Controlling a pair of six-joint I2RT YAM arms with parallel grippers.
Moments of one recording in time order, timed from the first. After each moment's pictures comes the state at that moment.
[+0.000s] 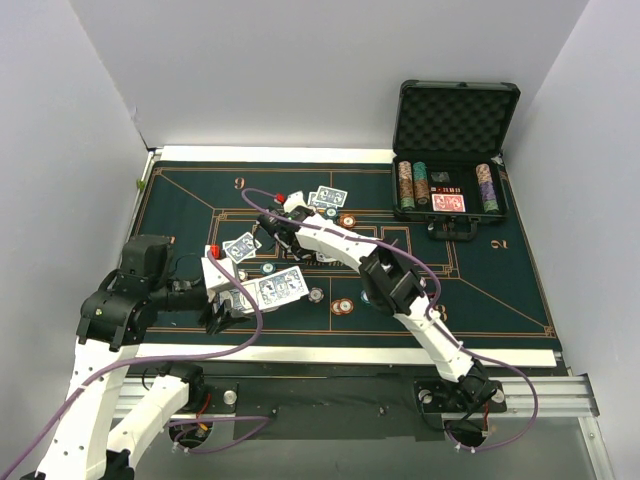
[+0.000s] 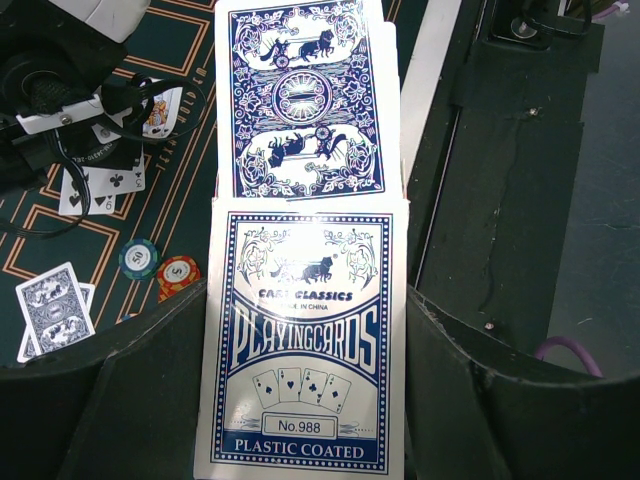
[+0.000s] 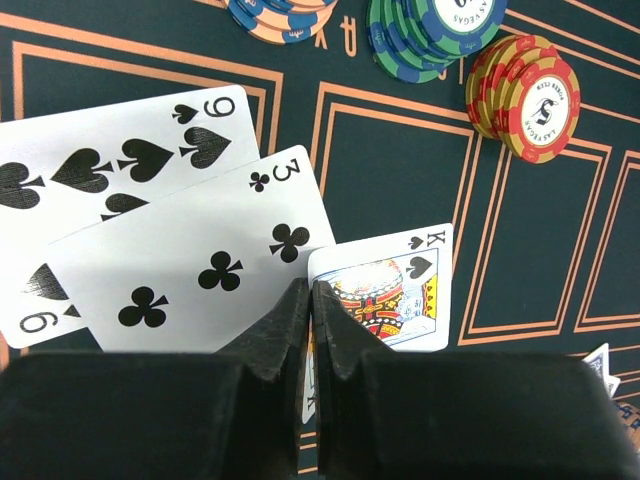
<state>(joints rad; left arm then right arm) -0.24 0.75 1.10 -1.13 0.86 0.67 0.88 2.49 2.14 -0.96 0.70 0.52</state>
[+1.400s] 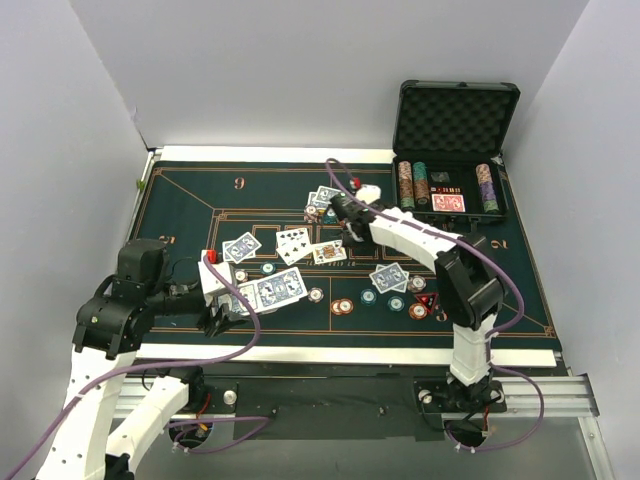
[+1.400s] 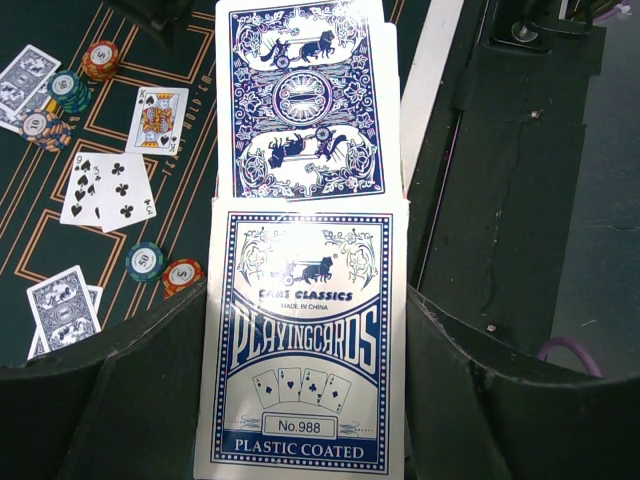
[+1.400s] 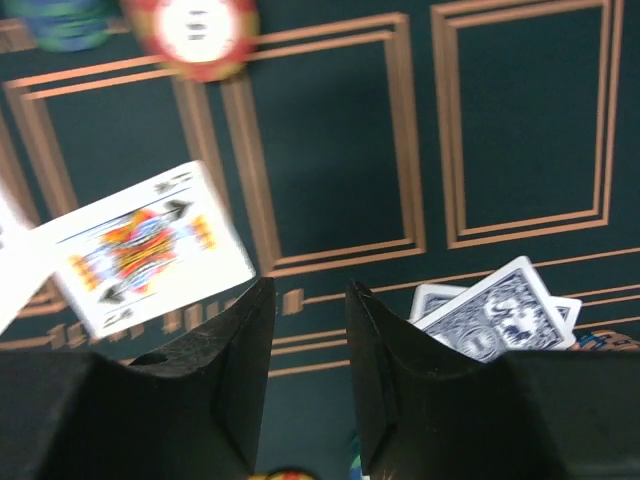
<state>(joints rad) -0.24 0.72 1.10 -1.13 0.86 0.67 0.69 1.92 1.45 -0.66 0.46 0.69</state>
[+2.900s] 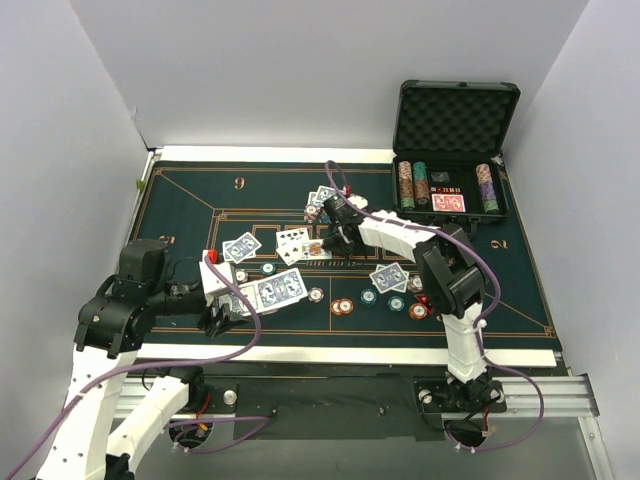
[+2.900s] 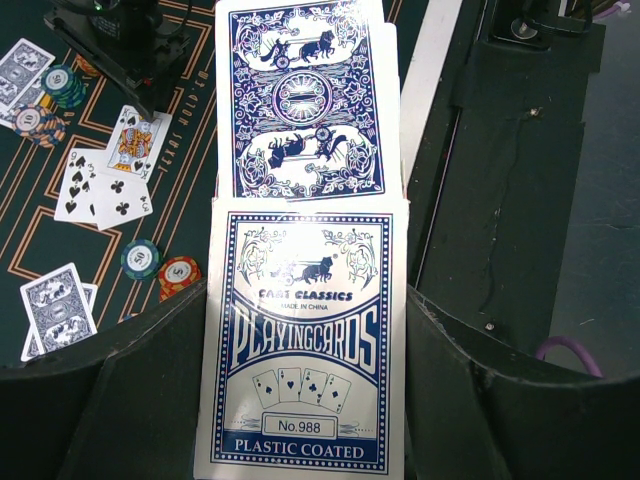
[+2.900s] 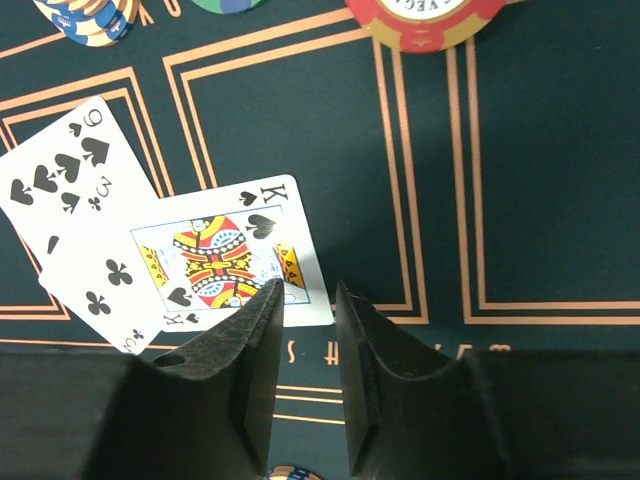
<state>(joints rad) -0.24 0.72 1.09 -1.13 0.86 0.66 0.64 2.06 1.42 -0.43 0.17 0.87</state>
